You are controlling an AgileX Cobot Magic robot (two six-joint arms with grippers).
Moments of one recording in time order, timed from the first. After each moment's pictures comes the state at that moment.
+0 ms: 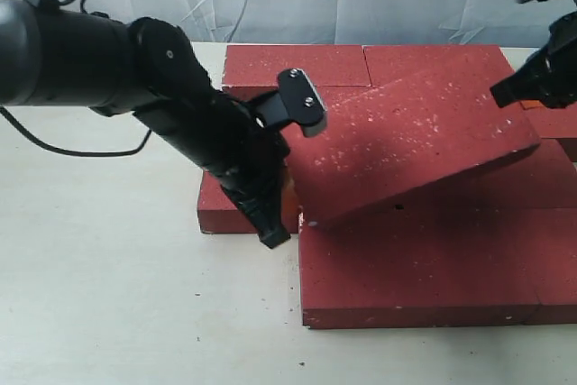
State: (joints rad) left arm -0.68 1.78 -1.12 -0.68 0.63 1.06; right arm 0.05 1.45 -1.05 0.29 0.81 -0.59
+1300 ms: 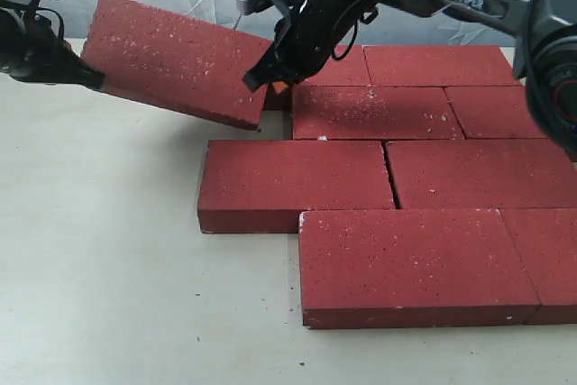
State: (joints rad) left arm -0.02 1.76 -1.09 -0.73 0.29 1.04; right arm 0.49 2.30 -1.97 0.33 0.86 -0.52
